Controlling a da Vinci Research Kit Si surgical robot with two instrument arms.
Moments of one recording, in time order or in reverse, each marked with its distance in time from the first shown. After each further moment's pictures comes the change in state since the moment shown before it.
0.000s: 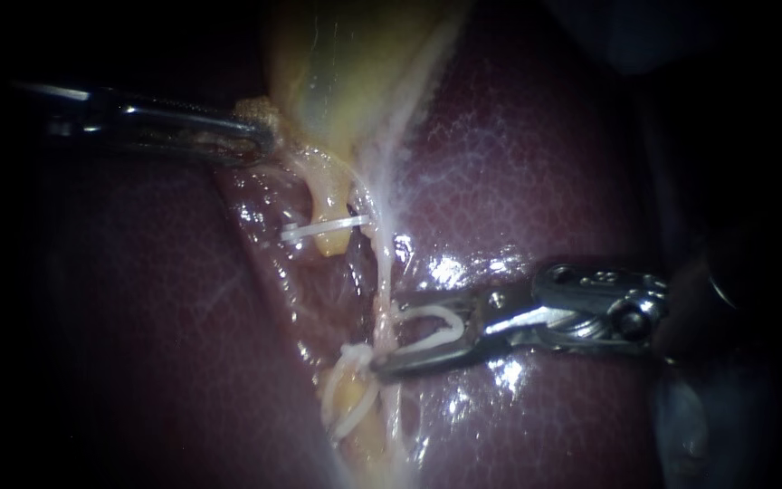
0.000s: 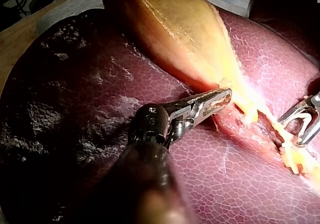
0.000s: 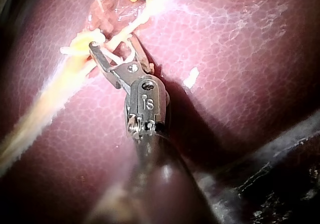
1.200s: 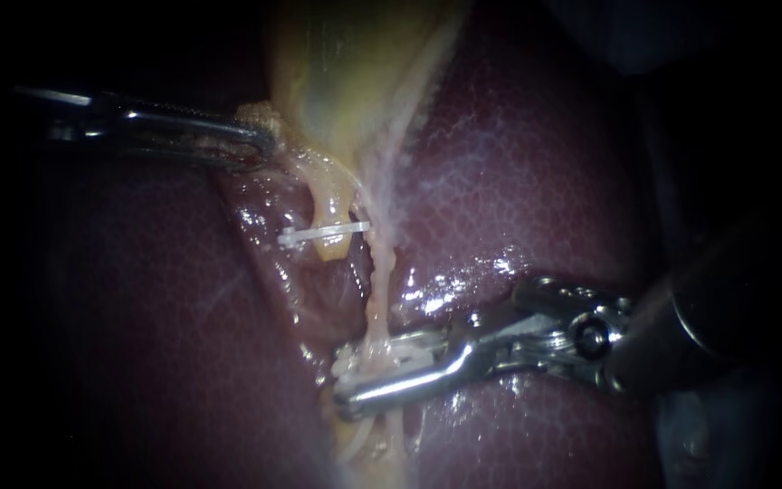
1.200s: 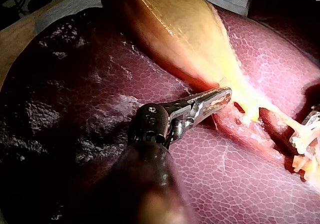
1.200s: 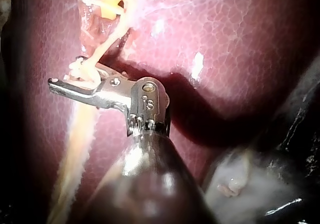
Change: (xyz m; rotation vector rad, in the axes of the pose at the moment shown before) right arm 0.002 -0.004 0.001 0.375 0.200 0.240; left arm 0.000 0.000 0.000 -0.006 -0.001 0.007
